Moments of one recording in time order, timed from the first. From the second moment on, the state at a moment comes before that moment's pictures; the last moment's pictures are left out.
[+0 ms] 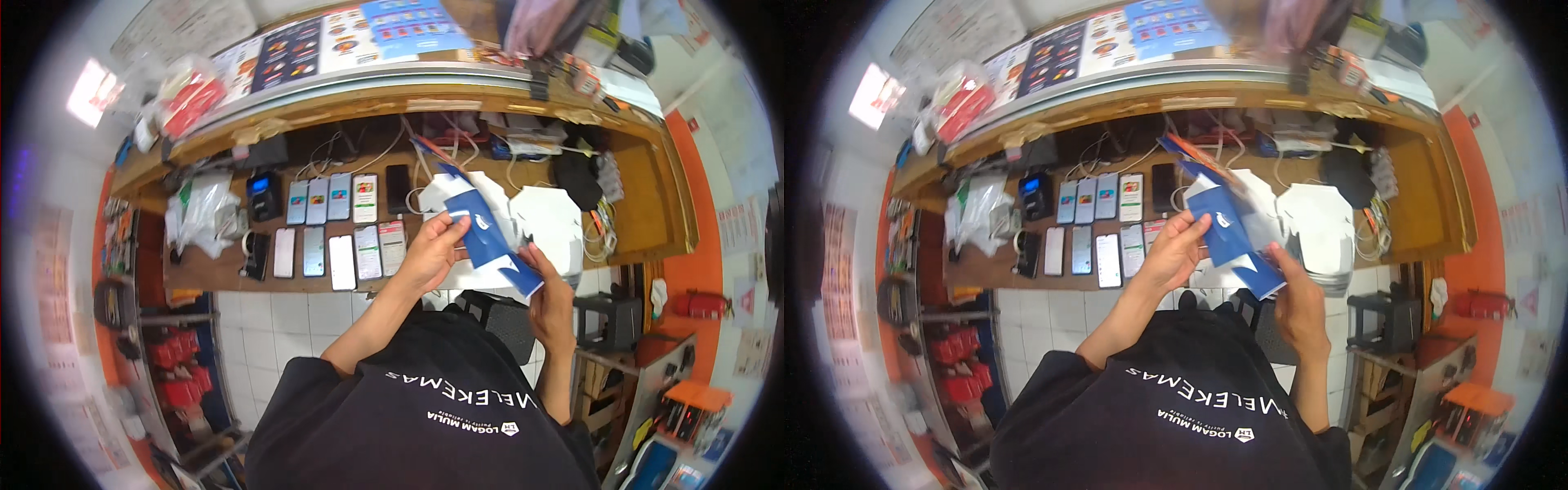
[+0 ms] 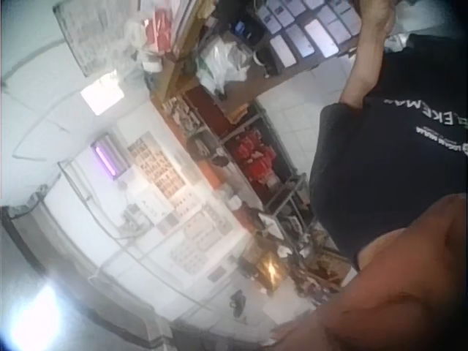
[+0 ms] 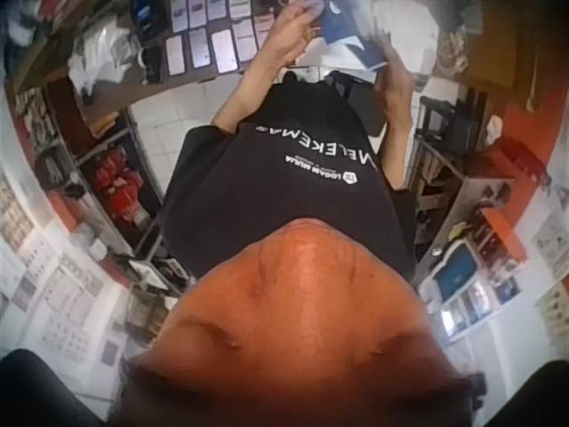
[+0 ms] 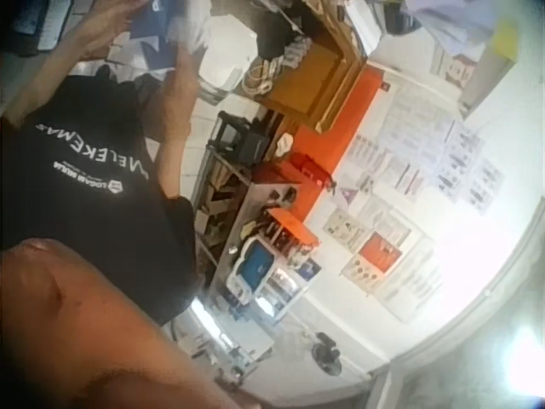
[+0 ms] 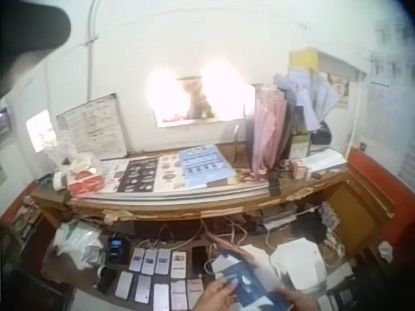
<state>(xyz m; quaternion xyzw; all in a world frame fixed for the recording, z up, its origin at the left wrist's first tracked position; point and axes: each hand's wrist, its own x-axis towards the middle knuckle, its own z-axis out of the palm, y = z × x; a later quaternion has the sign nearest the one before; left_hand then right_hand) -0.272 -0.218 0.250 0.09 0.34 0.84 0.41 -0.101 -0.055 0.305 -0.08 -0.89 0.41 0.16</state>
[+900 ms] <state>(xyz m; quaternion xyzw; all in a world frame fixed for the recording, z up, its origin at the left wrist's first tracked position) -0.250 -0.183 0.266 0.21 0.52 0.79 0.27 -0.148 -0.093 0.260 -0.12 -0.88 0.21 0.40</state>
